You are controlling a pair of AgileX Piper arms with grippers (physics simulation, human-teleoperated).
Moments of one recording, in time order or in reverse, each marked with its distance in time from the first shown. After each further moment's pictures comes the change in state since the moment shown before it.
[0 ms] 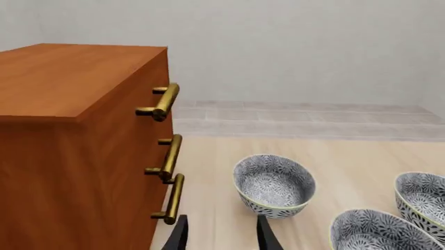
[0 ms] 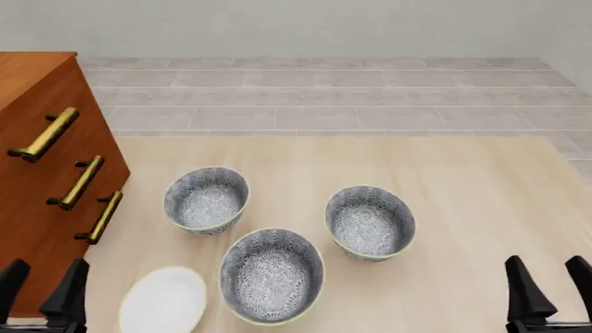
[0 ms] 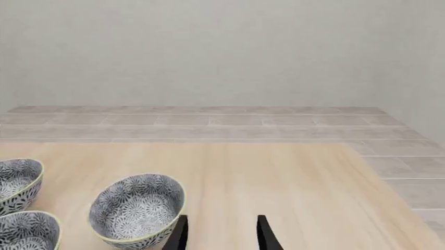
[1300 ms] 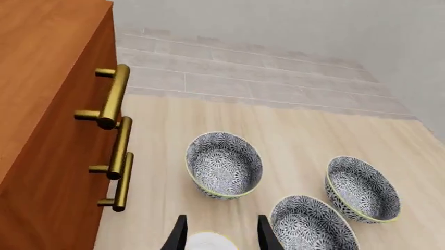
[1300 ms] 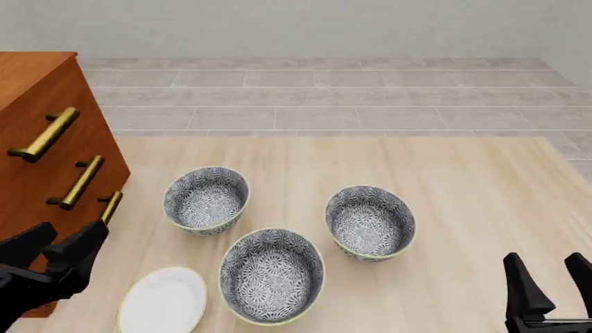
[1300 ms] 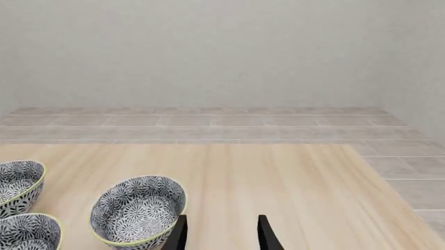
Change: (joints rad) left arm -0.177 0.355 -0.390 0.309 -0.196; right arm 0.004 0.037 0.000 -0.039 0.006
